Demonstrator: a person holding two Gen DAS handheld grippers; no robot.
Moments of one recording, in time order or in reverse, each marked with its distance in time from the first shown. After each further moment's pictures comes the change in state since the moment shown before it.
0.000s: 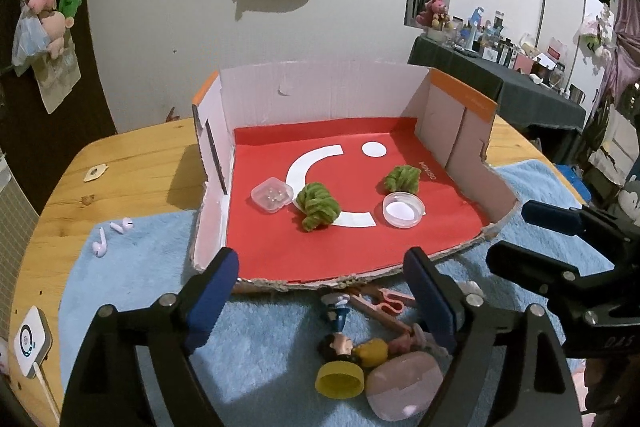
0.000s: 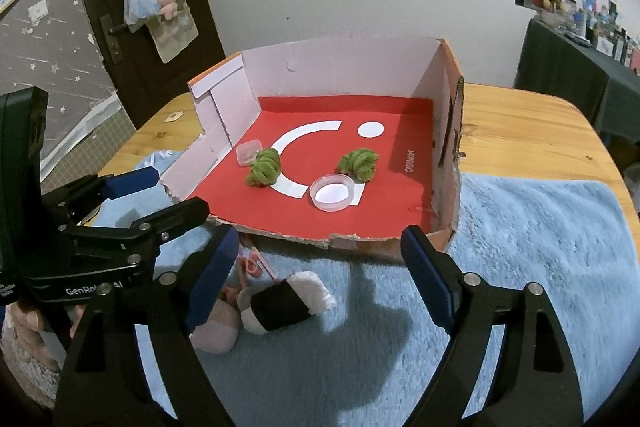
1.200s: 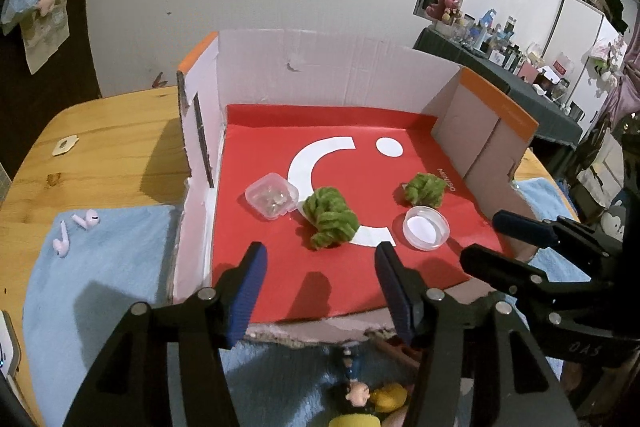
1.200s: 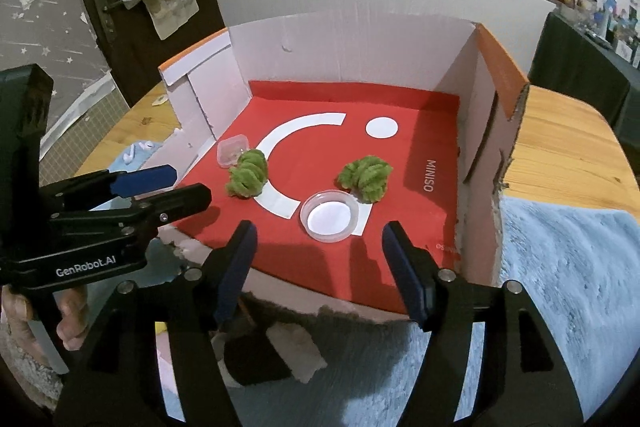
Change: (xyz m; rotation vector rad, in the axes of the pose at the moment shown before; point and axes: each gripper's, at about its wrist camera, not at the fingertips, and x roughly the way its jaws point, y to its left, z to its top) left arm 0.050 0.026 0.019 -0.103 0.090 -0.086; right arm 0.055 -0.006 0.025 -0.036 0.089 0.009
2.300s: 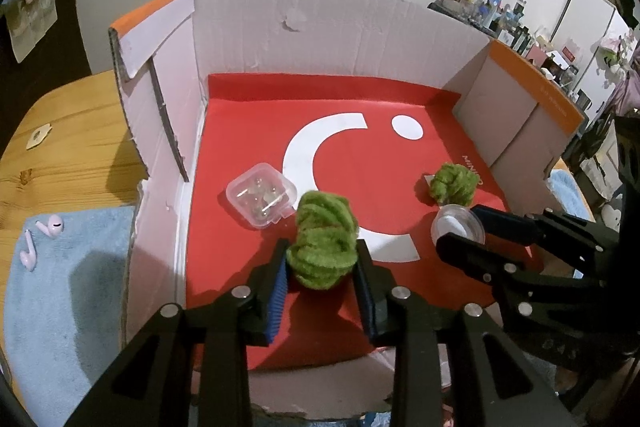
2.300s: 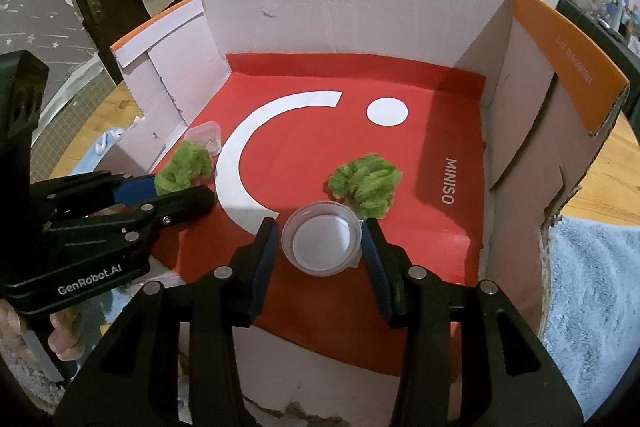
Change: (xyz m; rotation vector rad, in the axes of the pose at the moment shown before) left arm 0.051 0.006 0.012 -0.006 0.107 -0.004; right arm 0.050 -0.011 0.013 -0.012 0.101 -0.001
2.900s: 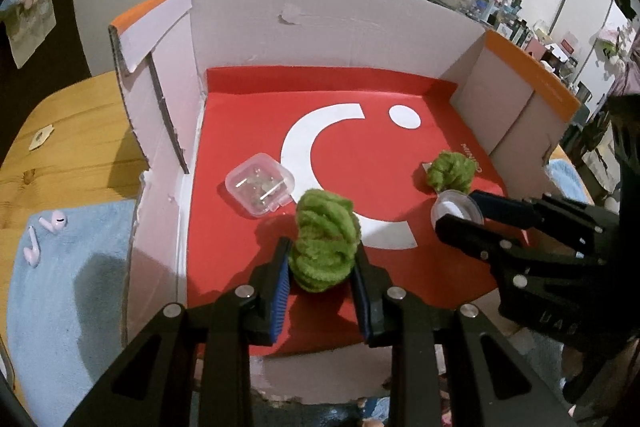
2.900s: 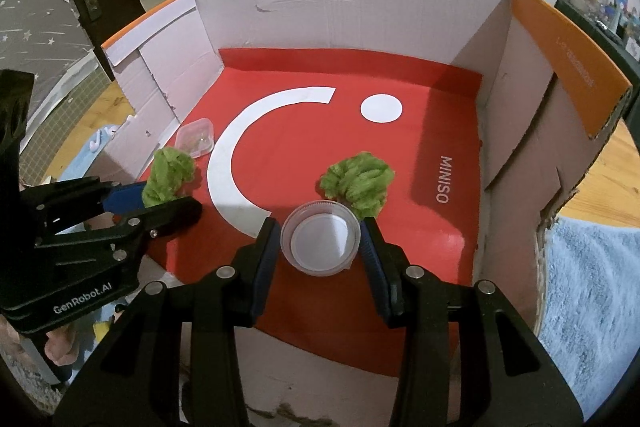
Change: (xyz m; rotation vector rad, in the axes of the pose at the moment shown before) left arm -0.004 -0.002 -0.008 0.020 0.007 0.013; right arm 0.003 -0.003 -0.001 -0.001 0.010 -0.025
